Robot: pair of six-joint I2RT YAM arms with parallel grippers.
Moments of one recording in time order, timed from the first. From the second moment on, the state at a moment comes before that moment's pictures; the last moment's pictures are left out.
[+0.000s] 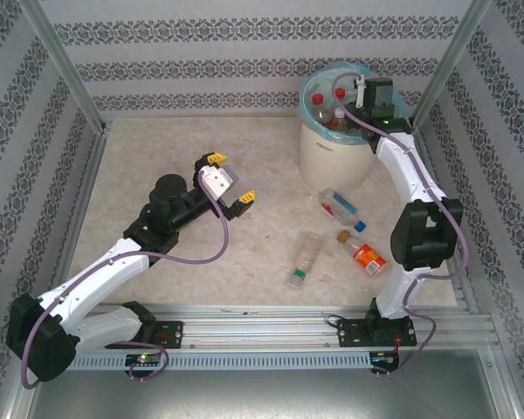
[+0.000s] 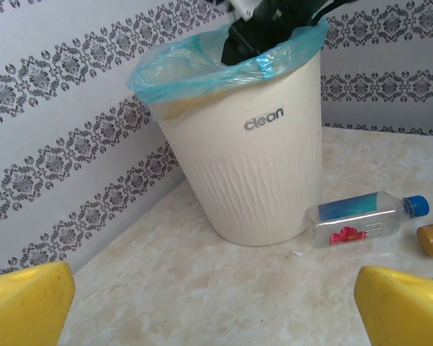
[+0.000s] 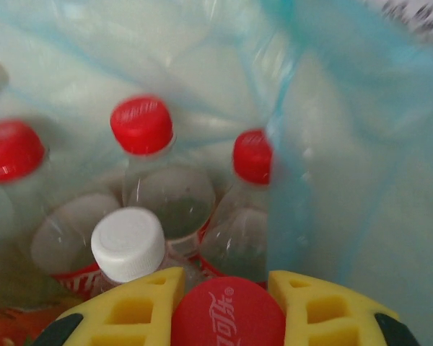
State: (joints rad) left arm -0.57 1.08 0.82 0.15 0.18 0.33; right arm 0.07 1.84 1.70 -0.43 0.10 -0.02
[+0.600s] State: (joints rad) left arm -0.57 1.08 0.82 0.15 0.18 0.33; right arm 0.04 1.86 1.75 -0.49 0.05 0.04
